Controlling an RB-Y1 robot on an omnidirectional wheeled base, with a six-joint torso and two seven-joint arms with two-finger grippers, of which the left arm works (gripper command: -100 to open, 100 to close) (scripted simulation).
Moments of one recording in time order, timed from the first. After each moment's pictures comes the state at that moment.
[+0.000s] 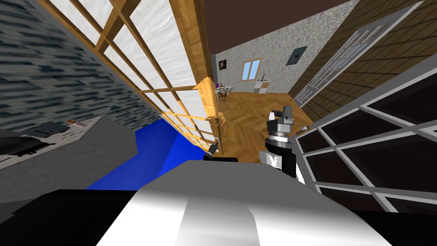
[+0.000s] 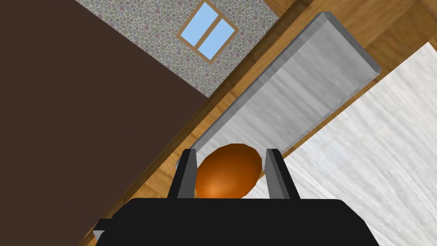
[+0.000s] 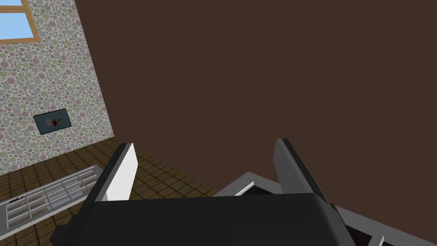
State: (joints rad) arm 0.15 0.05 -0.23 -0.90 -0.33 -0.84 -0.59
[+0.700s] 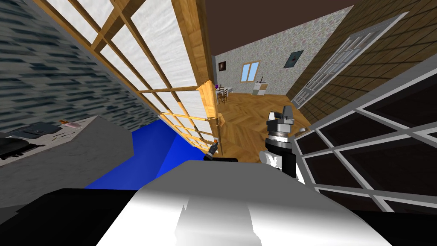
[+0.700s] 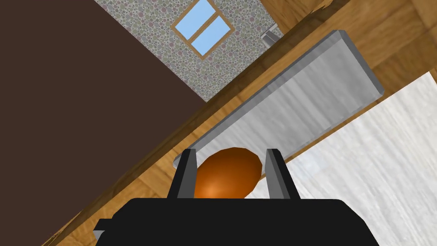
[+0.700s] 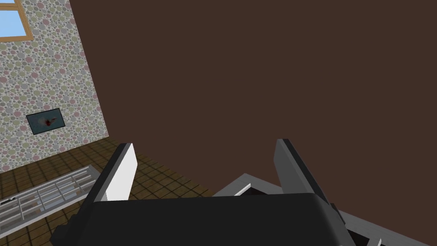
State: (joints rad) arm 0.17 0.06 -0.26 -0.91 -0.28 -0.83 -0.51
